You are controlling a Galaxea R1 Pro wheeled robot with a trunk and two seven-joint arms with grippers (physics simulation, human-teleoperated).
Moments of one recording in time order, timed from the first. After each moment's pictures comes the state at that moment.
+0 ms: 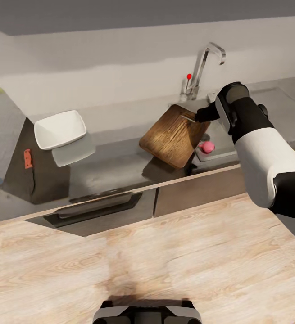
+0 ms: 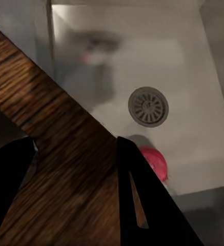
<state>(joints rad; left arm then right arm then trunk) 0.11 -0.02 -0.13 -0.26 0.02 -0.42 -0.02 -1.68 -0.01 0.10 -0.61 0.21 0.96 0.13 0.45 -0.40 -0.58</state>
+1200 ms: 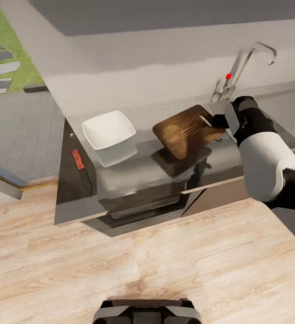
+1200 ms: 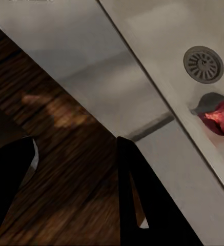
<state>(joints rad) 0.11 -0.02 -0.13 -0.26 0.02 -0.42 -0.02 -1.68 -0.01 -0.28 -0.47 0.21 0.80 -0.22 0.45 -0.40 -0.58</state>
